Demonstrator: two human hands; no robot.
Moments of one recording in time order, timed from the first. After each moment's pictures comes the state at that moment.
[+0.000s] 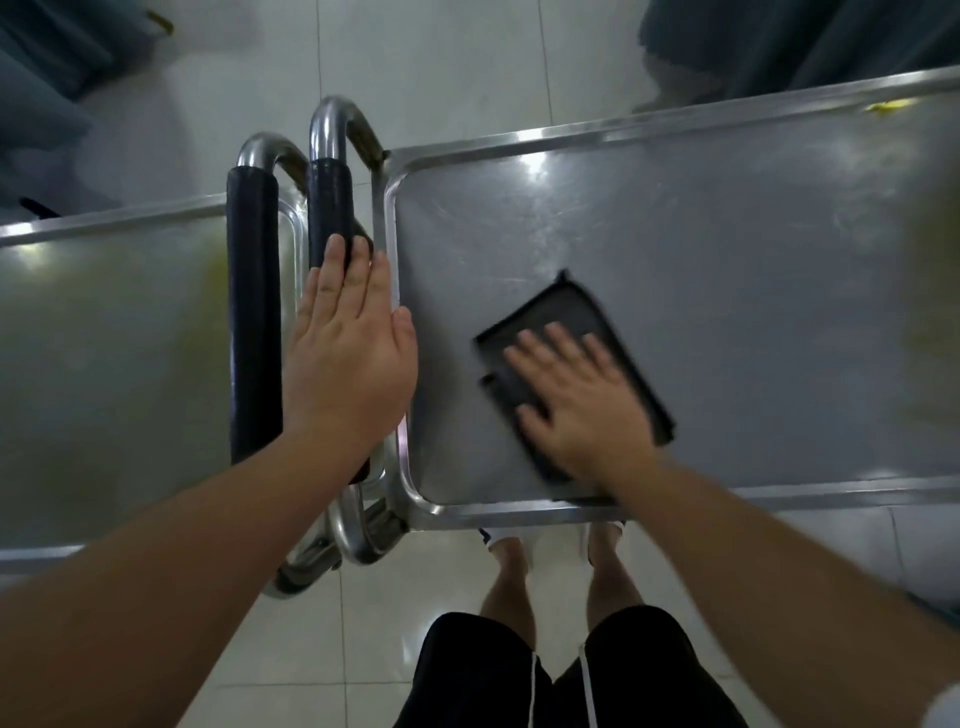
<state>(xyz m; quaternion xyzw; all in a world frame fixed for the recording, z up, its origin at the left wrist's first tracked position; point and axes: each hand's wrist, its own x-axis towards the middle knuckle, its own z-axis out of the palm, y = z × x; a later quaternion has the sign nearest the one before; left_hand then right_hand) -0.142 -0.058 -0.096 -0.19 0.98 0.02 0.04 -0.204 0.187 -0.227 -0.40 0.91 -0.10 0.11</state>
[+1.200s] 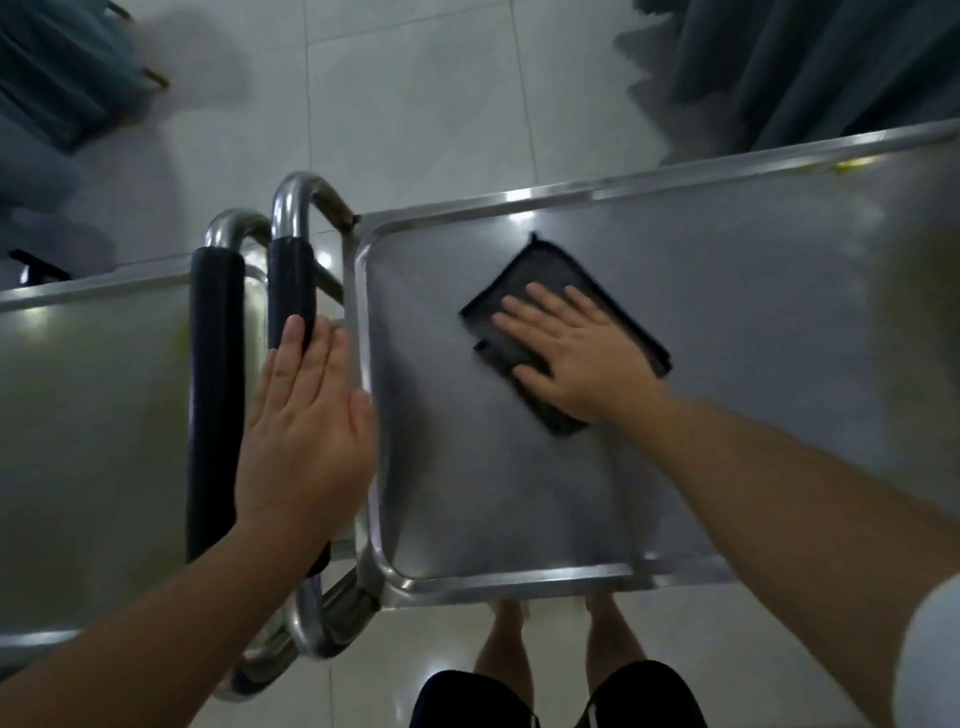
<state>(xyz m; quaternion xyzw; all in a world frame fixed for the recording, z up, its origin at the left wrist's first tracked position) -0.142 -0.061 -0.098 -0.19 0.98 0.04 0.03 -0.341 0.173 -0.216 -0.46 0.88 -0.07 0.12</state>
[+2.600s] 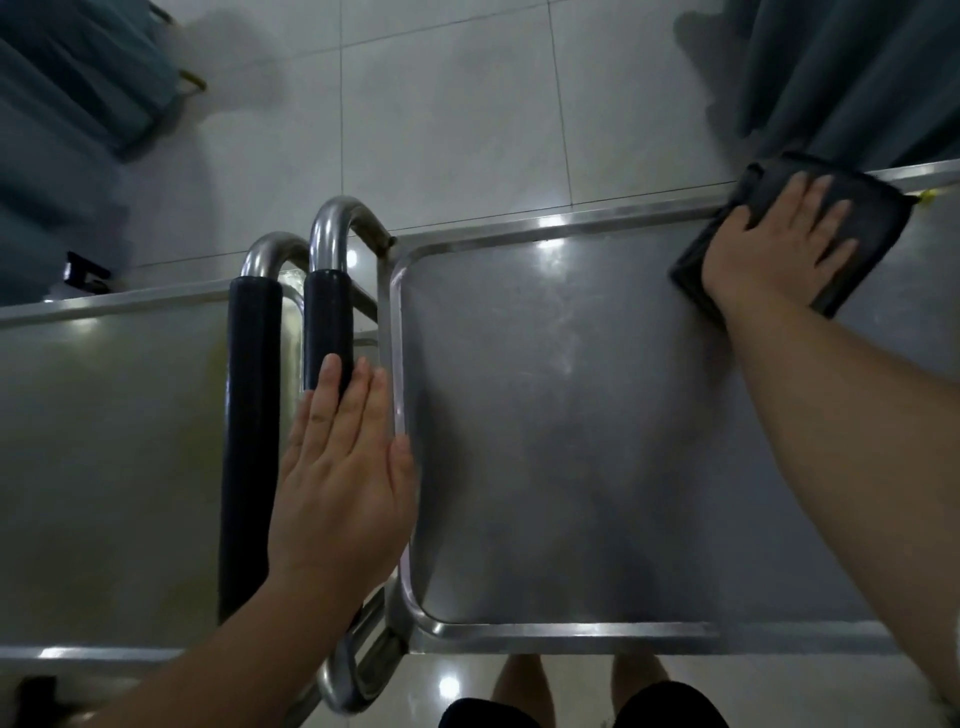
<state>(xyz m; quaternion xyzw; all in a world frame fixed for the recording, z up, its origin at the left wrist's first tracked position) -0.139 -0.063 -0.097 -0.18 0.98 0.05 0.03 -0.493 0.184 -0.217 0.15 0.98 -0.14 0.08</state>
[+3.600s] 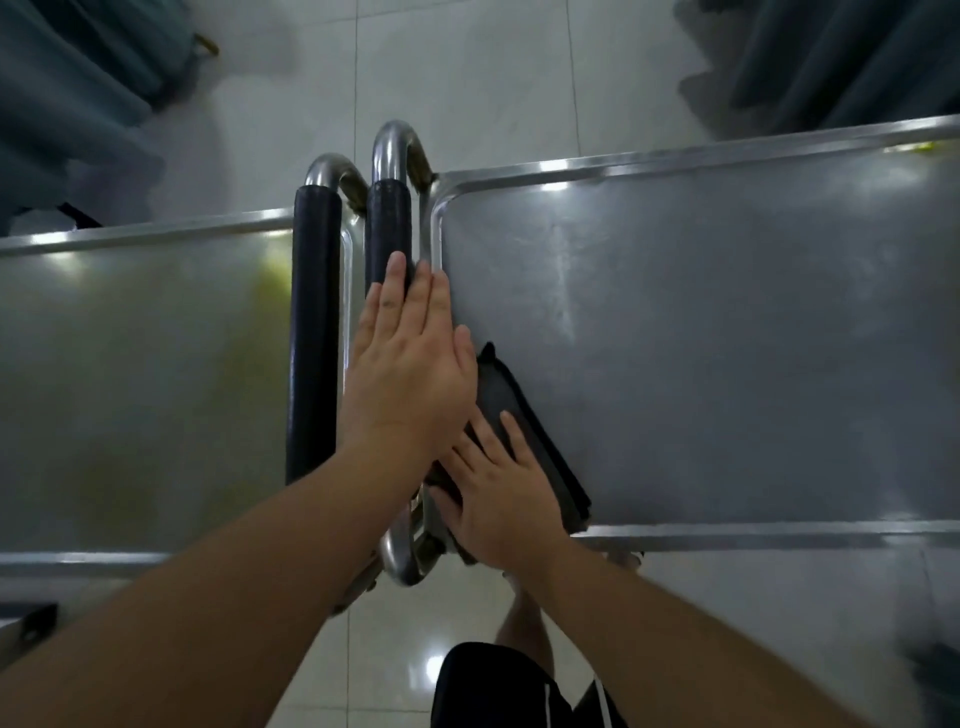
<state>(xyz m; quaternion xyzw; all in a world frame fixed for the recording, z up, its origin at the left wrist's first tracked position) -0.141 -0.063 -0.102 -0.18 0.98 0.03 0.01 -0.092 0.084 -0.227 -0.44 0.87 -0.17 0.13</state>
